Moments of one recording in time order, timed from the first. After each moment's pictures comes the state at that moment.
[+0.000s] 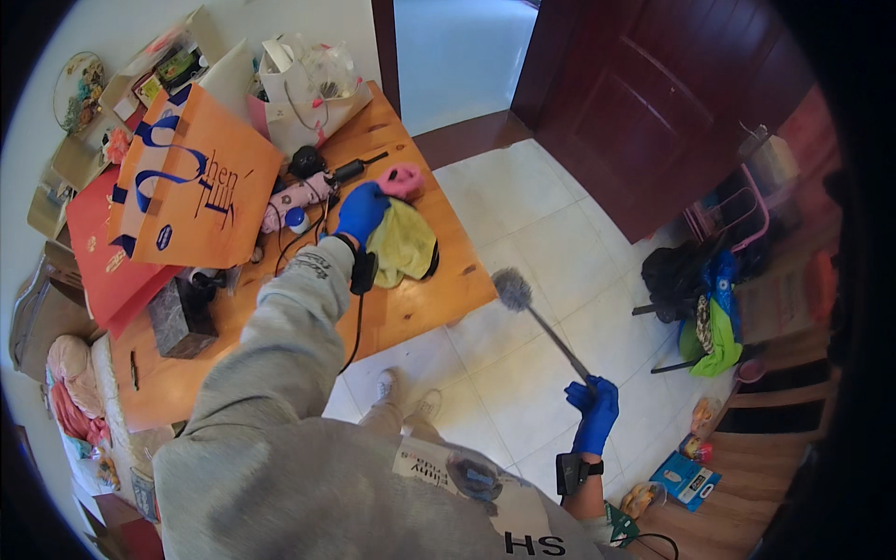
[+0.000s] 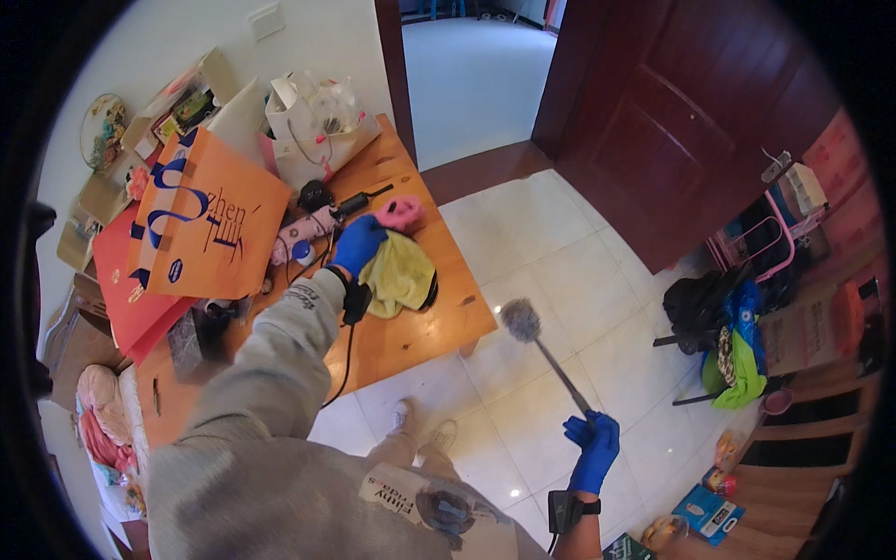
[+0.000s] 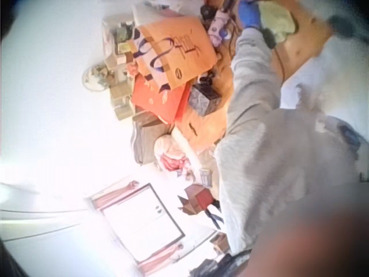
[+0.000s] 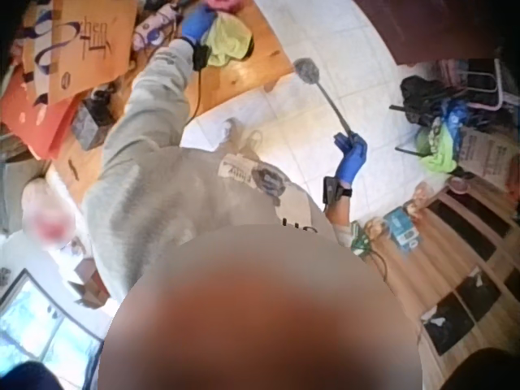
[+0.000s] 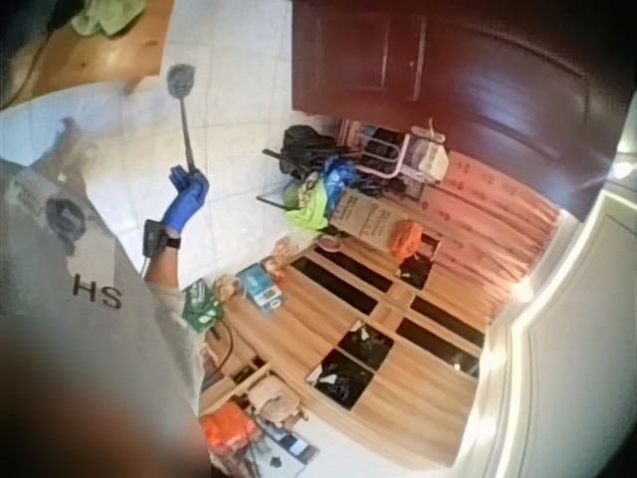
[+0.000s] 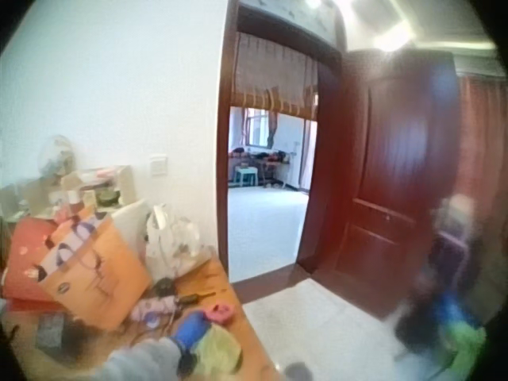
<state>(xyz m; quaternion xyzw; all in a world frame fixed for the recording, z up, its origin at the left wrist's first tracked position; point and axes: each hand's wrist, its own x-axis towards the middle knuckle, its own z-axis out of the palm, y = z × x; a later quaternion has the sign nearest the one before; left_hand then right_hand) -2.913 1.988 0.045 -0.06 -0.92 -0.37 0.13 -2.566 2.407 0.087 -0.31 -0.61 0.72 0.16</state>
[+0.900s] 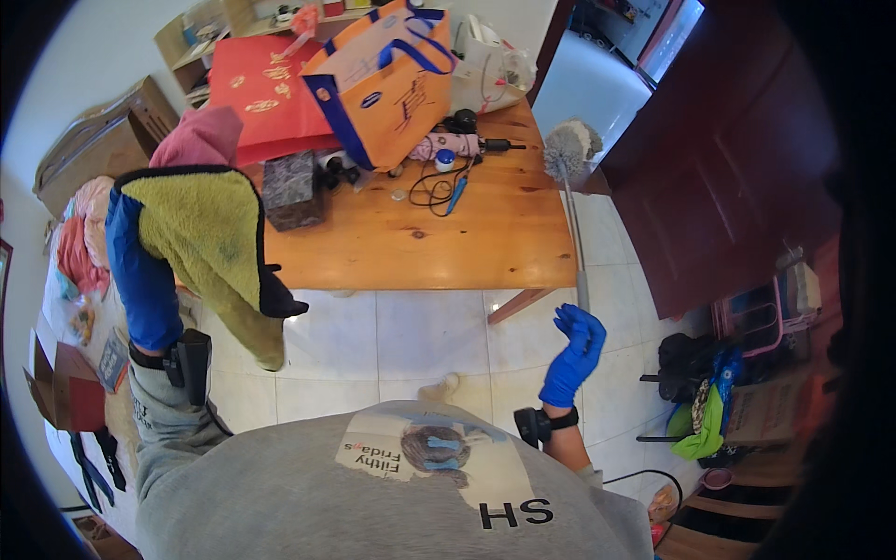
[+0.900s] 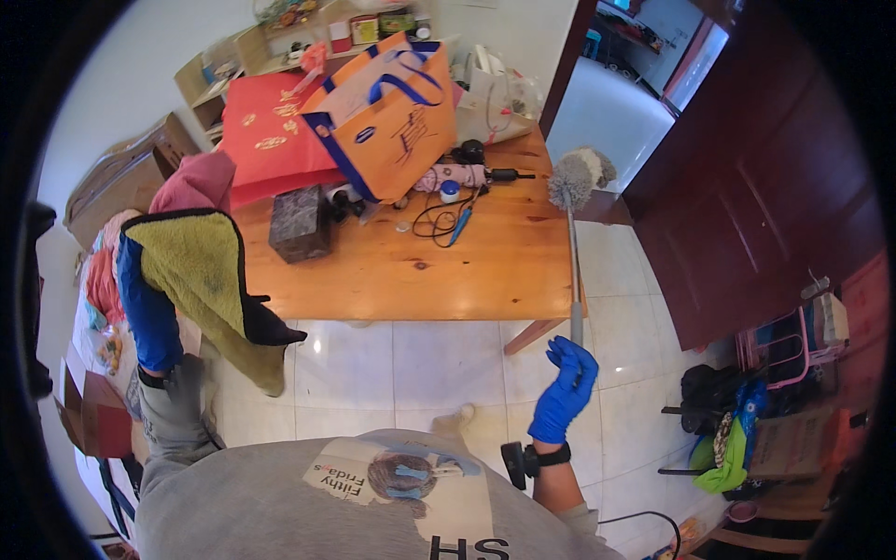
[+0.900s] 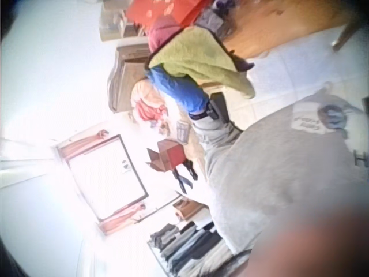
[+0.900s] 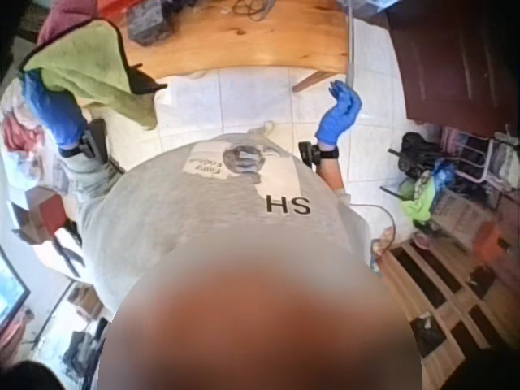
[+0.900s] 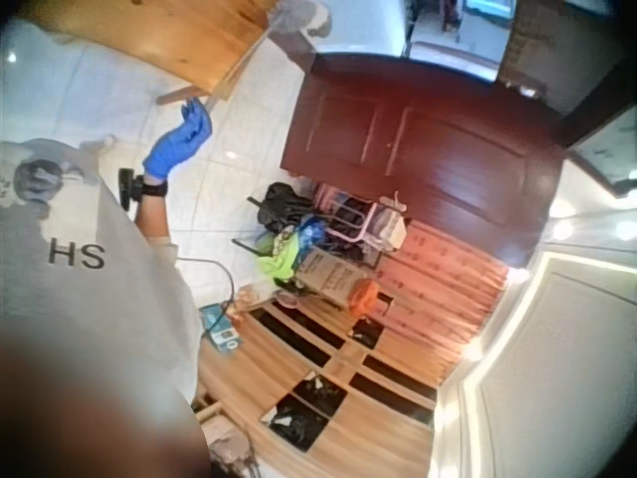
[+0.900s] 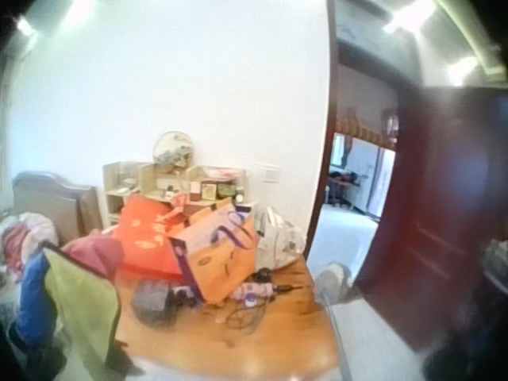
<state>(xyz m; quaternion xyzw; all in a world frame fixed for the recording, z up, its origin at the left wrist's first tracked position) -2.399 1.720 0.296 0.11 -0.69 -0.50 0.52 -2.556 2.196 0.151 0.04 -0.67 0.72 0.20</state>
